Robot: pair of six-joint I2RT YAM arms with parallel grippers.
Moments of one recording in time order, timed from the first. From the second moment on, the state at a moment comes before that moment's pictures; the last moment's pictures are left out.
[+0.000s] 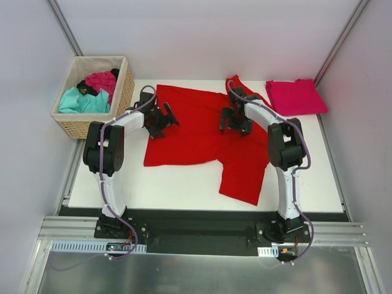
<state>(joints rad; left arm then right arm) -0.21 1.97 1.32 -0.33 0.28 -0.76 0.37 2.19 1.74 -0.81 0.06 0.44</state>
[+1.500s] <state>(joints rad) -0.31 1.20 0.76 -0.54 0.00 -0.72 0.62 0.61 0.49 -0.67 0.13 0.58</state>
